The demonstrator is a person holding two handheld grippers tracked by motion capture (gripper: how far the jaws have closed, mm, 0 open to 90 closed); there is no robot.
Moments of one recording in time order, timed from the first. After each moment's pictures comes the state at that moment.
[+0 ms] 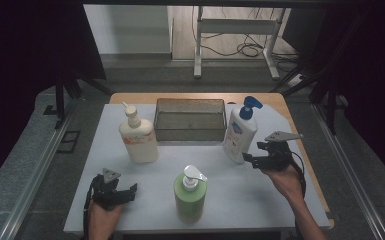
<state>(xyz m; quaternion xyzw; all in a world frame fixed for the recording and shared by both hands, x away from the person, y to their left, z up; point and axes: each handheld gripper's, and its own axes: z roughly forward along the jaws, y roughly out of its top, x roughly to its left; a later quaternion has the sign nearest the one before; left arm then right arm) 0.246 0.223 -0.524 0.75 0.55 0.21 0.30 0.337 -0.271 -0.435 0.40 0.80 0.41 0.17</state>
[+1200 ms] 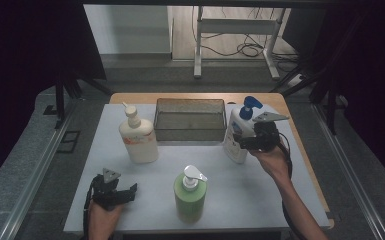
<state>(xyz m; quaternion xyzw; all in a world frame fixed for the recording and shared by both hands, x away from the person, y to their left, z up) 0.246 0.223 -0.524 0.75 0.55 0.20 0.30 0.381 -0.237 -0.413 0.41 0.79 0.40 0.22</state>
